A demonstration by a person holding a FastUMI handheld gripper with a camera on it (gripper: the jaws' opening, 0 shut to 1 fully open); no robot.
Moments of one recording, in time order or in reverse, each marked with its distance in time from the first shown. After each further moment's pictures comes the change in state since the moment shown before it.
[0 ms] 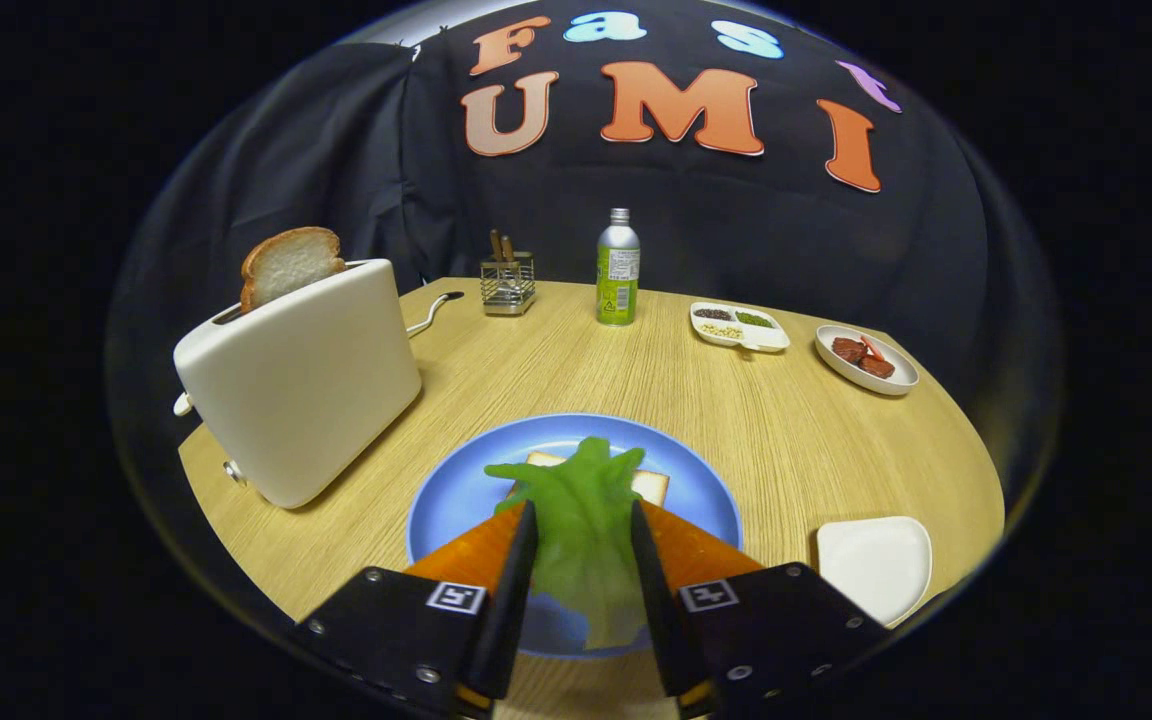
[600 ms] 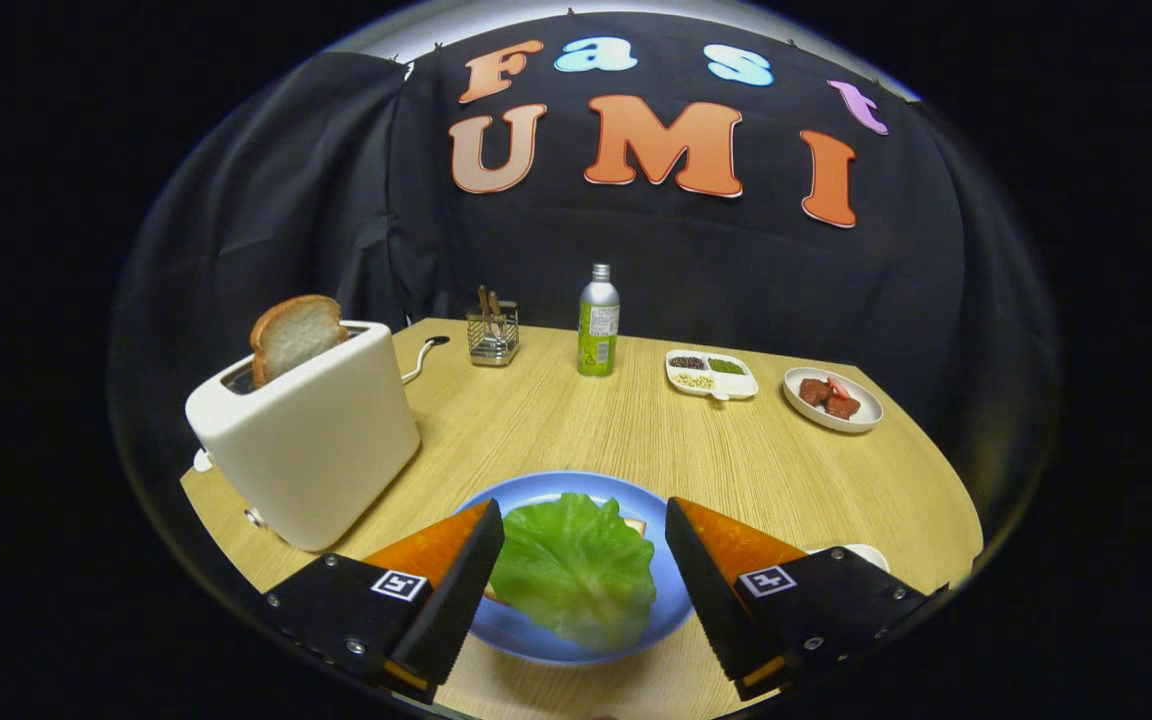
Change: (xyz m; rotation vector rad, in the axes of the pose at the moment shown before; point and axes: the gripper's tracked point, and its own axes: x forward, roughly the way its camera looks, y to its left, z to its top) arm -0.033 0.011 0.068 0.007 -0.119 -0.057
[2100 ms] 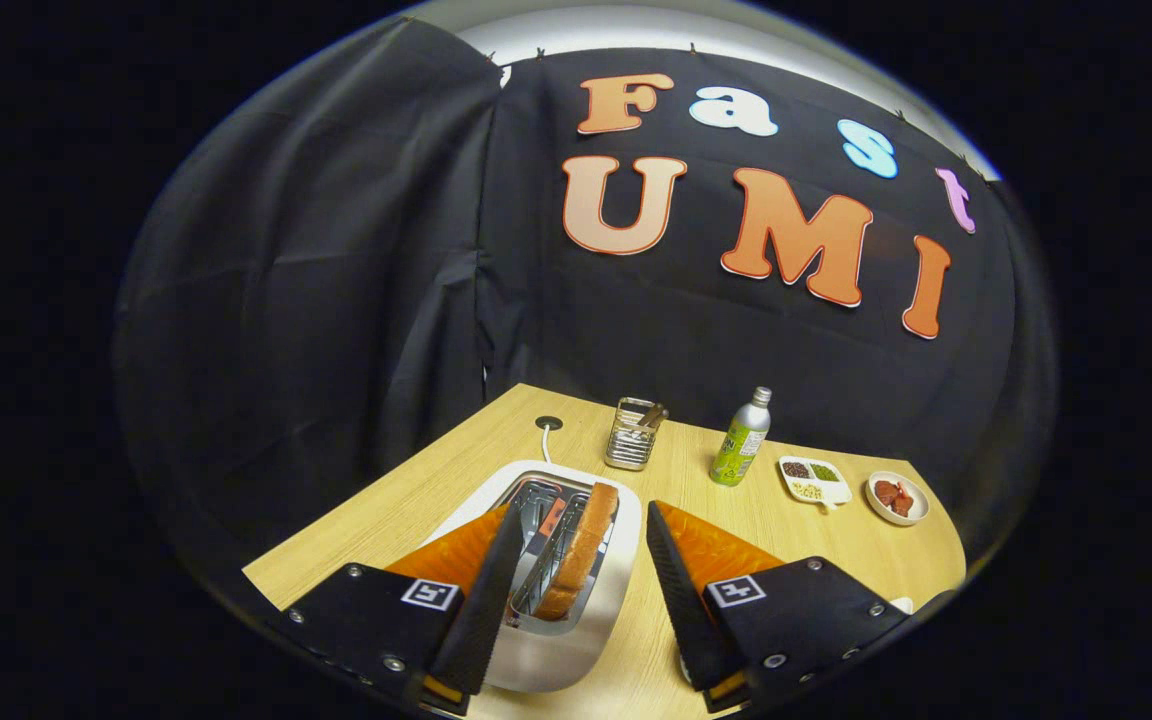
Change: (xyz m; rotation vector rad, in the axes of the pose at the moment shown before) arm 0.020 0.220 0.110 -0.138 -0.069 0.065
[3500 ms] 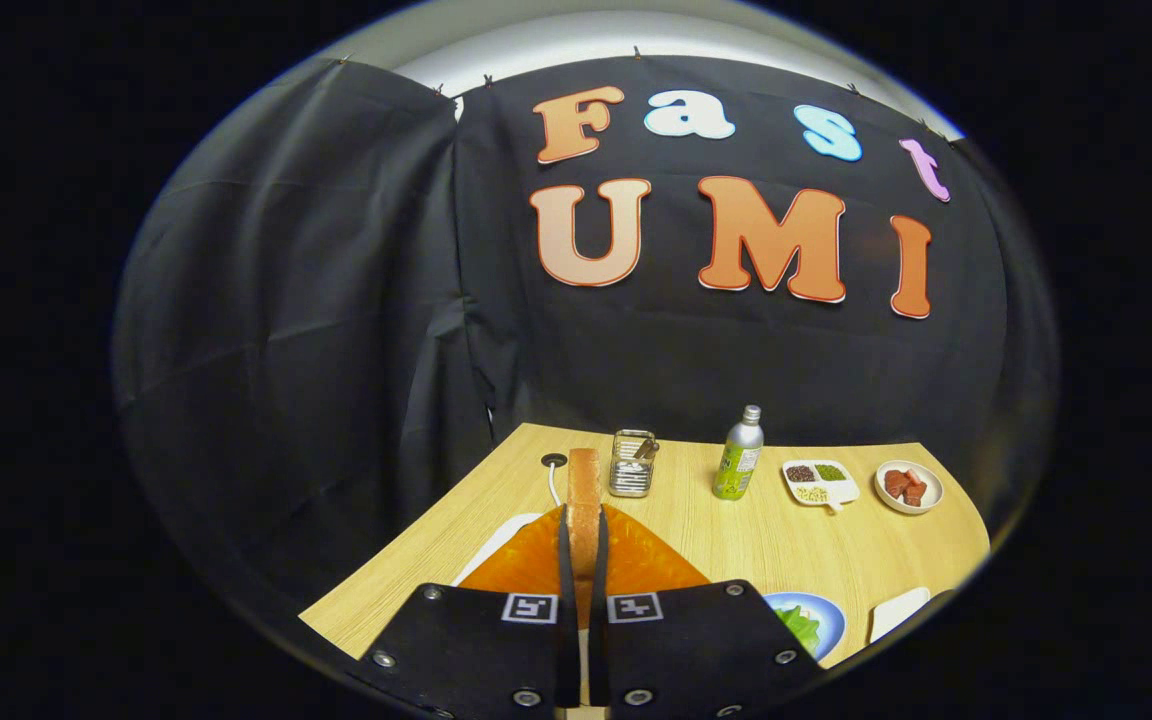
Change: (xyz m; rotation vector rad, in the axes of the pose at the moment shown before) arm -0.030 -0.039 0.065 0.187 -0.082 0.030
